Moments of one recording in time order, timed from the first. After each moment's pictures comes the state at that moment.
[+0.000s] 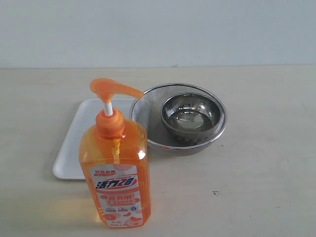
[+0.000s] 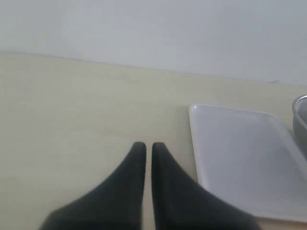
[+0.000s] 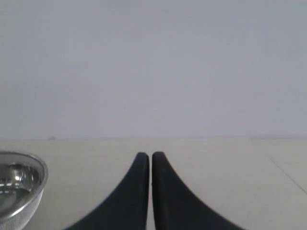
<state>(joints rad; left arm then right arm) 0.07 0.00 0.00 -0.13 0.29 0.04 -0.04 0.01 0.00 -0.01 0.00 -0.02</state>
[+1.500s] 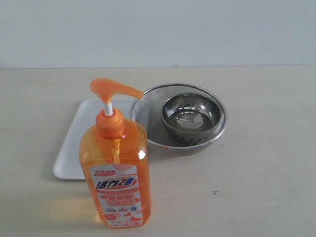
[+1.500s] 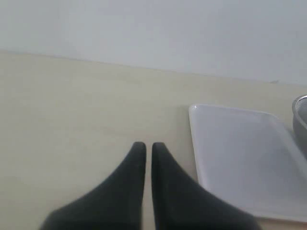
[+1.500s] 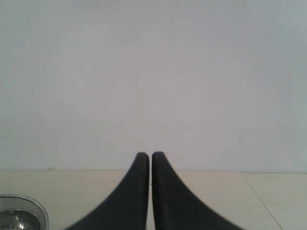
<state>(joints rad) 0.07 0.00 0.00 -0.13 0.29 0.04 -0.04 0.23 -0.44 -0.01 0.23 -0.05</state>
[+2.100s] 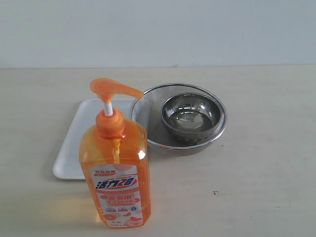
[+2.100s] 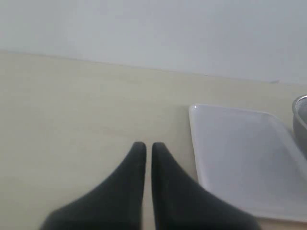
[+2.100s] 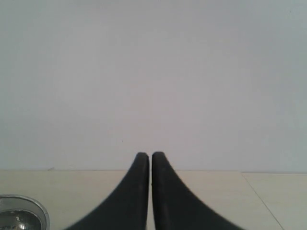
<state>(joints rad) 0.07 0.00 0.00 -0.13 0.29 0.04 -0.04 0.23 -0.44 -0.01 0.23 -0.05</state>
